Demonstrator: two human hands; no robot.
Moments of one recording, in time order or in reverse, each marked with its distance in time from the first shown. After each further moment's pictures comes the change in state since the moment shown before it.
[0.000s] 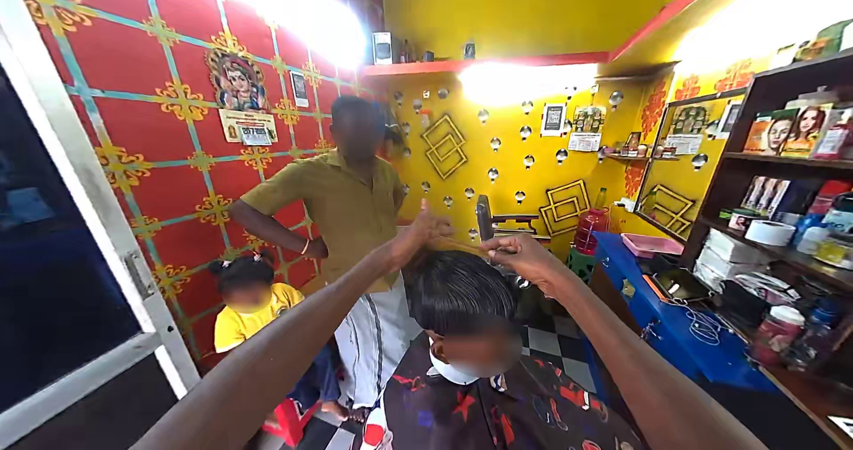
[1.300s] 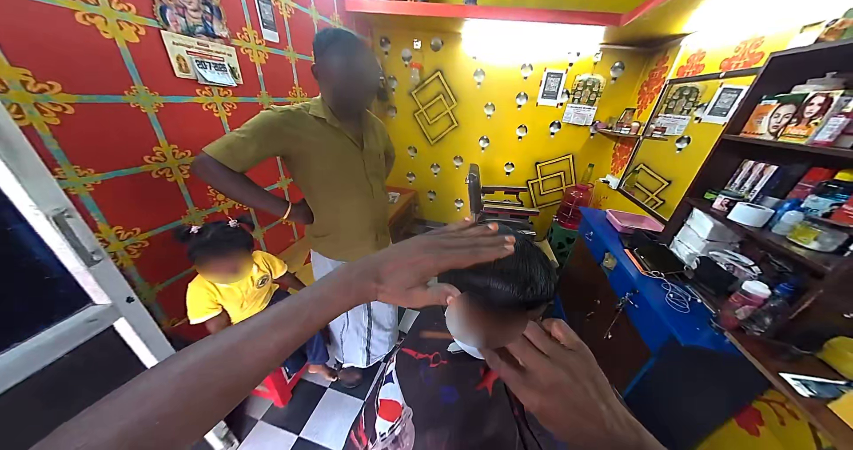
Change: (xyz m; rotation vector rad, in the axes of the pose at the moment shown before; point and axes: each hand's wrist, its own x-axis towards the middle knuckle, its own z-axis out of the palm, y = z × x) left_hand -0.055 -0.040 -0.017 0.683 -0.296 1.005; right_hand -0.124 0.013 0.110 -1.152 0.358 -0.683
